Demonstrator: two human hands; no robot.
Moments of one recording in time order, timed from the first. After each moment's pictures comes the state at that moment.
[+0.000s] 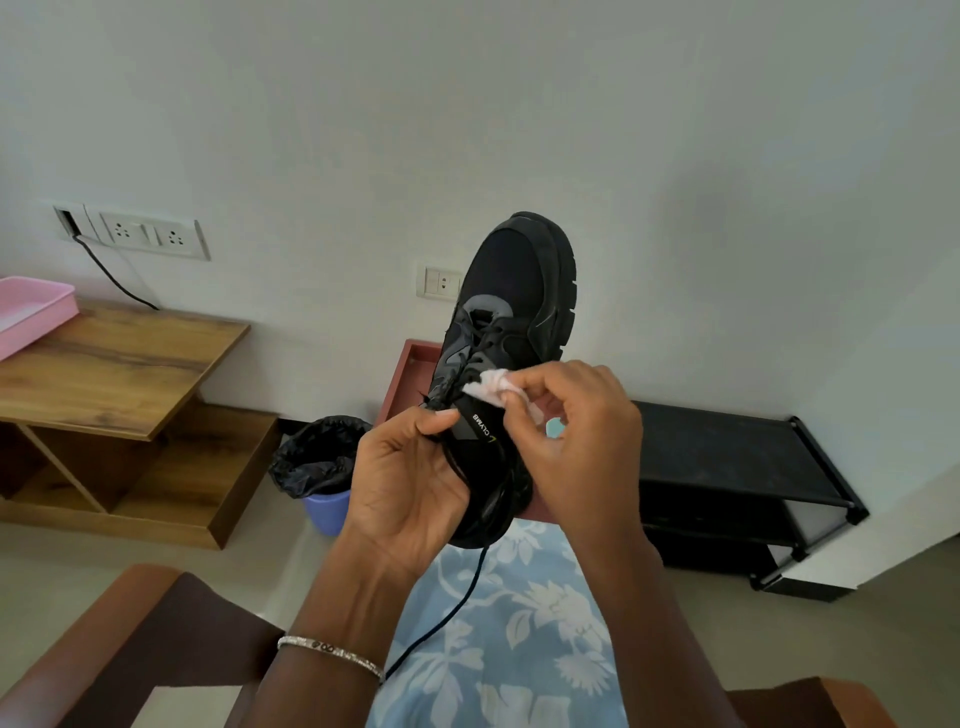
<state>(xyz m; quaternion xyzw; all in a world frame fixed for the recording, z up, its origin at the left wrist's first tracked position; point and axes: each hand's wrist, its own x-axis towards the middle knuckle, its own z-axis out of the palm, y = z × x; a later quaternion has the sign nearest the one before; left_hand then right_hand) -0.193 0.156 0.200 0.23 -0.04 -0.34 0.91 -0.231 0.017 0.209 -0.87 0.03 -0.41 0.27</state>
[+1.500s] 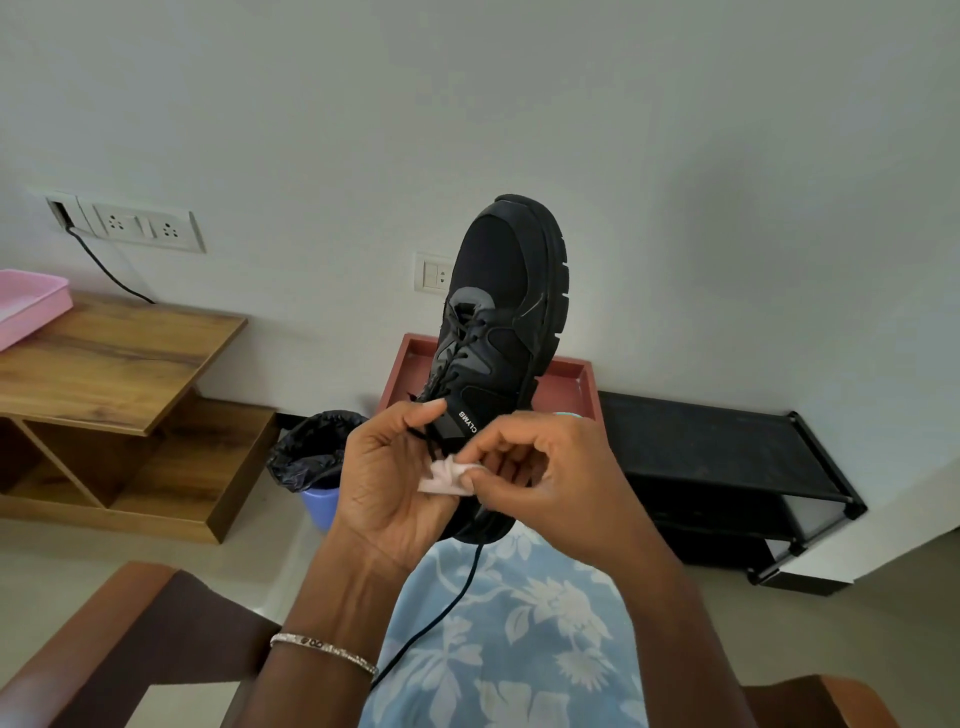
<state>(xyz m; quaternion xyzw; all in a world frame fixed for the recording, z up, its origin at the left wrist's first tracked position) -0.190 0.160 0.201 0.22 0.01 -0.35 0.91 -0.253 0.018 0.217 -0.88 -0.09 -0.13 0.46</state>
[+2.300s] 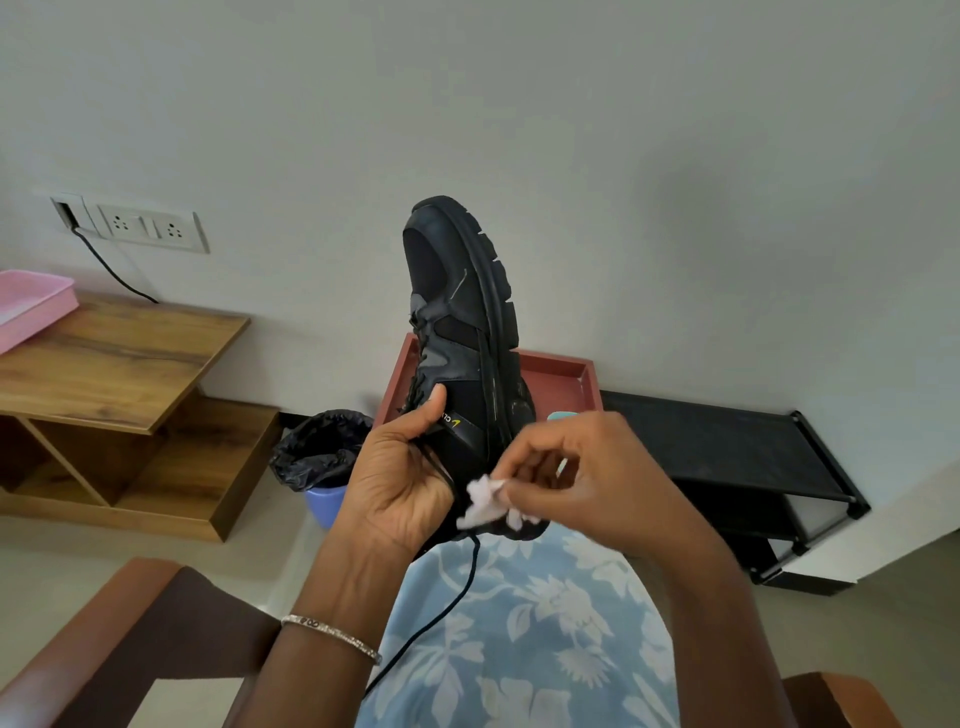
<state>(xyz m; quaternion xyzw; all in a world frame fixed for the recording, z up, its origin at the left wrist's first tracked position) -0.184 0.155 0.203 0.19 0.07 -0.34 0.92 -0.259 -0.006 0.229 -0.91 -0.09 -0.05 0.40</state>
